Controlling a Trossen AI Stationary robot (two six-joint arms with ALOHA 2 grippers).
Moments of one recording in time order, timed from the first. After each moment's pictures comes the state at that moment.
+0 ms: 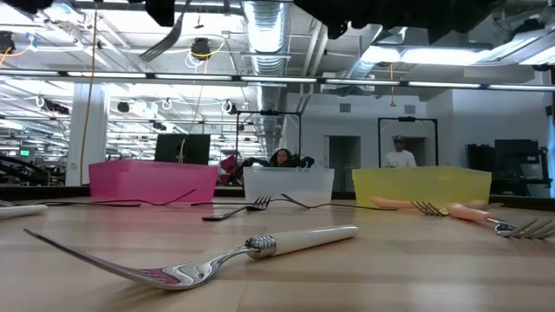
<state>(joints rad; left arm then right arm) -0.35 1.03 0.49 0.59 -0.39 0.16 -0.02 1.37 0.78 0.59 -0.24 -0.21</state>
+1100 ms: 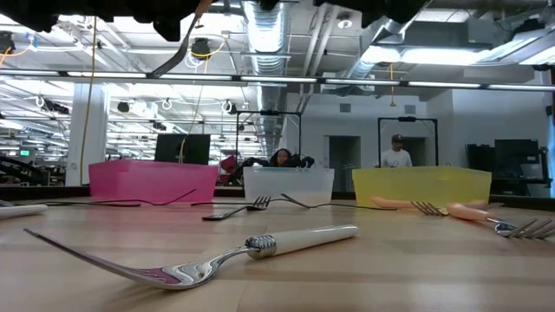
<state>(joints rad) -0.25 1.03 0.44 0.64 -0.29 0.17 0.08 1.76 1.16 0.70 -0.23 -0.24</state>
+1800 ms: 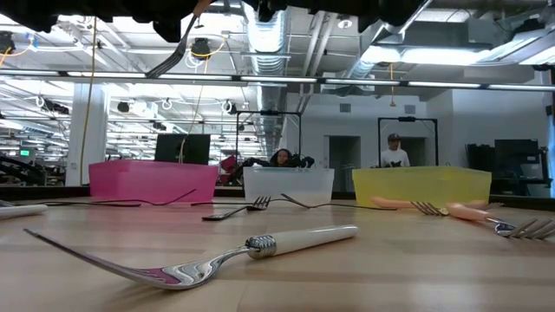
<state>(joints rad) -0.25 1.04 0.44 0.63 -0.27 0.15 0.08 1.79 1.18 0.68 -0.16 -0.24</state>
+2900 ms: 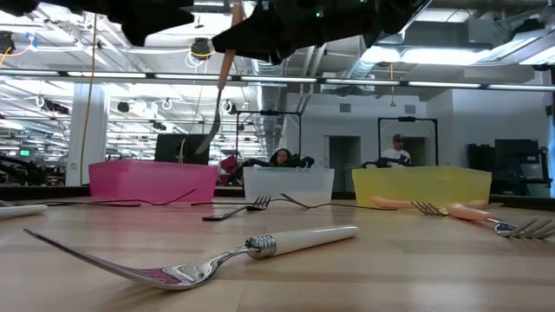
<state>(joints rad) -0.36 0.84 0.44 0.36 -0.67 0.02 0.01 1.79 1.18 0.42 -0.02 -0.21</state>
